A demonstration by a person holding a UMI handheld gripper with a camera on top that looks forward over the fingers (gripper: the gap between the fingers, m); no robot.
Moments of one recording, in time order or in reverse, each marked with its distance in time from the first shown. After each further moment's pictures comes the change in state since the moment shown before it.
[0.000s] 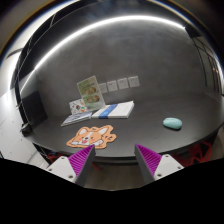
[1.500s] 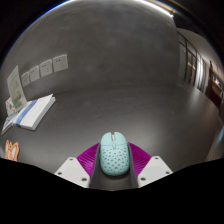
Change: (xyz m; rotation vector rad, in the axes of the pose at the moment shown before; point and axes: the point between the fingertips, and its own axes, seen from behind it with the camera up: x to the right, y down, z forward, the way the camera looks) arm 0.354 -0.038 0.183 -0.189 0.510 0.024
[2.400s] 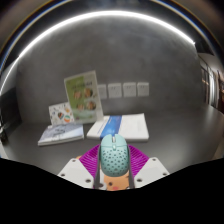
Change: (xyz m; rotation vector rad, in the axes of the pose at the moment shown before) arm -0.430 -0.013 -0.170 0.266 -0.212 -0.046
